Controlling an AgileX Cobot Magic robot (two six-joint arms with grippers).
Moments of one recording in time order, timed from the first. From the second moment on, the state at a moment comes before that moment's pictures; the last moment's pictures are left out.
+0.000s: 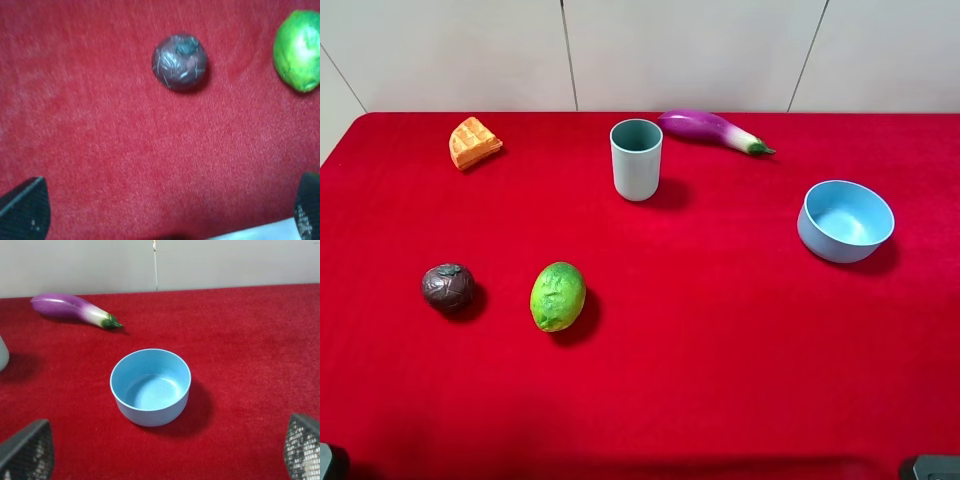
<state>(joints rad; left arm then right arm) 0.01 0.68 -0.69 -0.13 1.15 0.20 0.06 -0.01 -0.50 0.01 1.02 0.00</state>
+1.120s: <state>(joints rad) -0.10 1.26 -0.69 -0.11 0.82 0.25 0.06 -0.01 -0.50 0.01 1.02 0.00</state>
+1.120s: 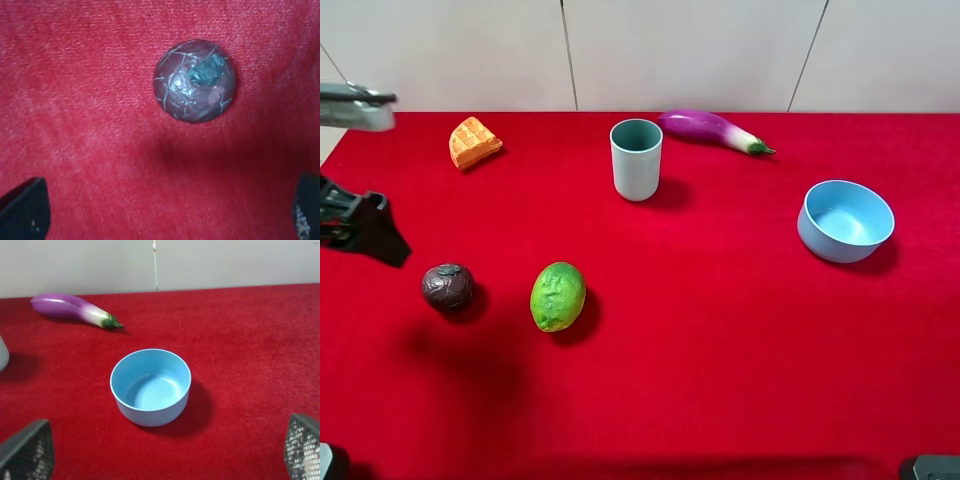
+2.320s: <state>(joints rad) -0.27 1.70 -0.69 -0.07 0.53 0.19 0.06 -0.01 -0.50 0.01 1.02 0.00</state>
